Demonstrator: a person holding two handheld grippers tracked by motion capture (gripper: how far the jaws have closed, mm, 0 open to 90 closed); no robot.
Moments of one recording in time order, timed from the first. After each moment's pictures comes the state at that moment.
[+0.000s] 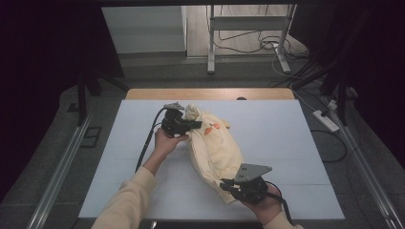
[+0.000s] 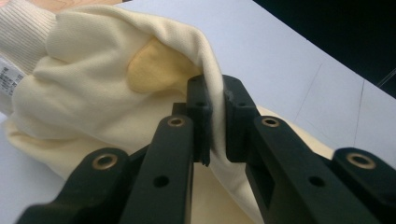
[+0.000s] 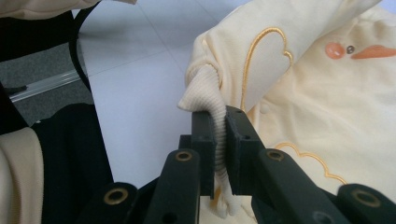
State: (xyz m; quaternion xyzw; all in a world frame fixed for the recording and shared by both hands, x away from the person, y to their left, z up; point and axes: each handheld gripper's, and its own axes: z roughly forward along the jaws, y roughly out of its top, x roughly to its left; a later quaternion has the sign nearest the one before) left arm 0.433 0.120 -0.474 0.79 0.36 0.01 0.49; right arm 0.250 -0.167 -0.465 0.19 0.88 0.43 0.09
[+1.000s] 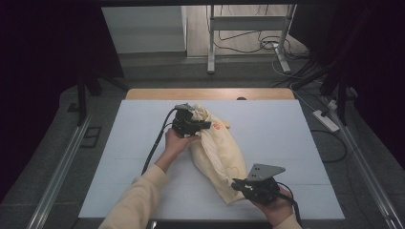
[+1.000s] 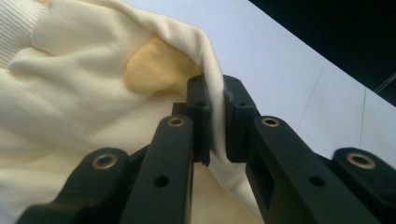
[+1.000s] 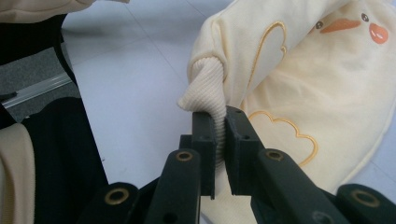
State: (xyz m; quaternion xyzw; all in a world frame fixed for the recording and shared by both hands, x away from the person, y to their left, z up) left arm 0.445 0.088 -0.483 0.79 0.37 0.00 0.50; right arm 0.251 -0.197 -0.468 0.22 0.87 0.42 0.10
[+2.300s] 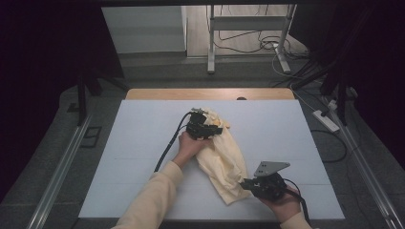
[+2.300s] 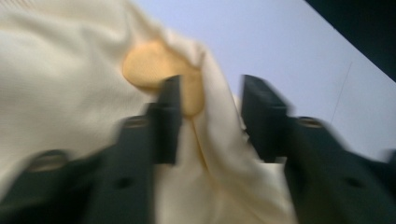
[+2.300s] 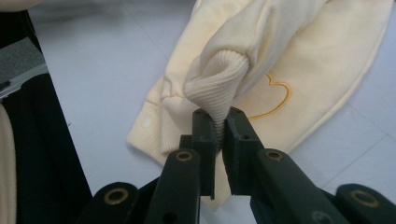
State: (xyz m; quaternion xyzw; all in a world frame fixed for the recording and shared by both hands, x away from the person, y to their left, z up) left arm 0.461 0.049 -0.514 0.79 0.40 -0.02 0.46; right arm 0.268 -0.222 -0.484 0.26 0.88 0.38 0.08
